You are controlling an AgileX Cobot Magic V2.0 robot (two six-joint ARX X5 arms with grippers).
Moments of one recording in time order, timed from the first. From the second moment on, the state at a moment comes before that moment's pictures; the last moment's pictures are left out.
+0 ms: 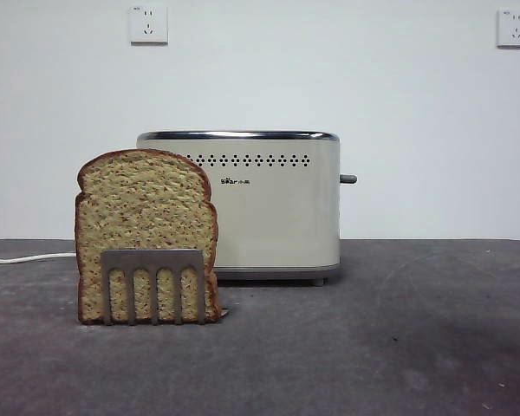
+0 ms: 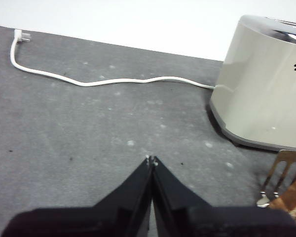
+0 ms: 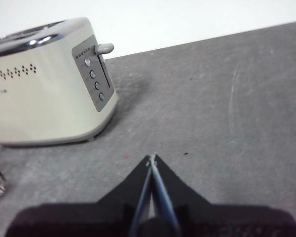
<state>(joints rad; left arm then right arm) 0.03 0.00 0.02 -0.18 0.07 -0.18 0.05 0.00 0.02 -0.16 -0.18 0.19</state>
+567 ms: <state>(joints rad) 0.03 0.06 0.23 -0.24 0.27 -0.31 0.05 0.18 0.25 -0.17 -0.24 0.43</state>
